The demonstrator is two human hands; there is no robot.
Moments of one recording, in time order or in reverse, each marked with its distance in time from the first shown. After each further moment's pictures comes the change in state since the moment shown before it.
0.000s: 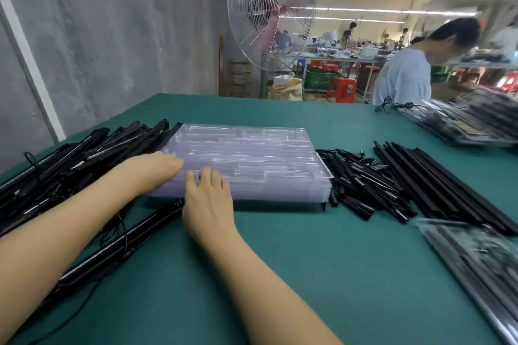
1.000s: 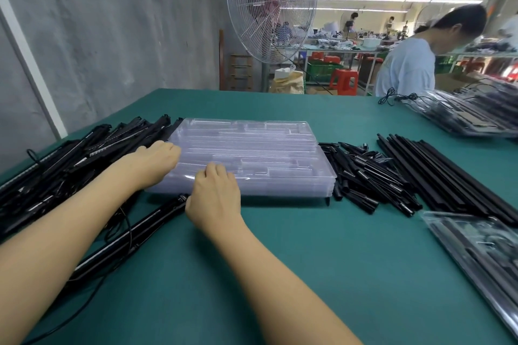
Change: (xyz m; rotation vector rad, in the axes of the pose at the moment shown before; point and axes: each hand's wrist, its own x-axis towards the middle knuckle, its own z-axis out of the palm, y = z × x) left_hand -0.001 -0.004 0.007 -0.279 0.047 -0.178; right_hand 0.008 0.003 -0.008 0.126 -0.037 0.019
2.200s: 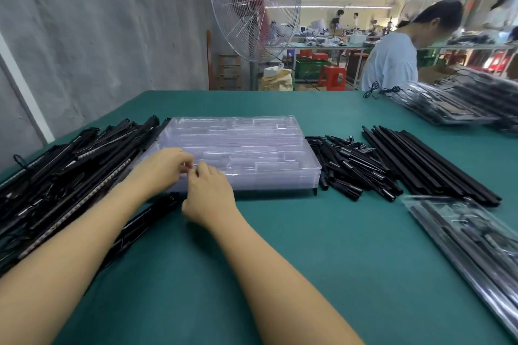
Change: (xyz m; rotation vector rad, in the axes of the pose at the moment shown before) left_hand 0.001 0.032 0.004 -0.602 0.260 0.017; right_hand -0.003 0.012 0.002 -0.005 -0.121 -0.035
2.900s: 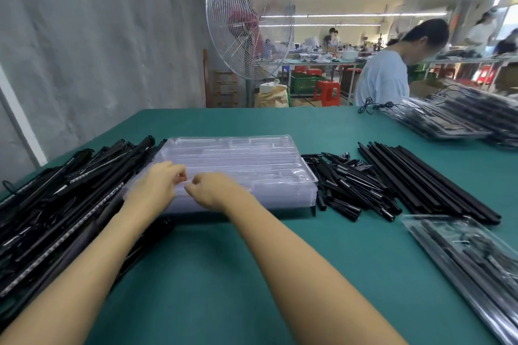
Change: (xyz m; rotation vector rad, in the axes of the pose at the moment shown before) left_hand 0.002 0.008 0.001 -0.137 0.213 -0.101; right_hand 0.041 0.032 -0.039 0.236 -0.340 0.181
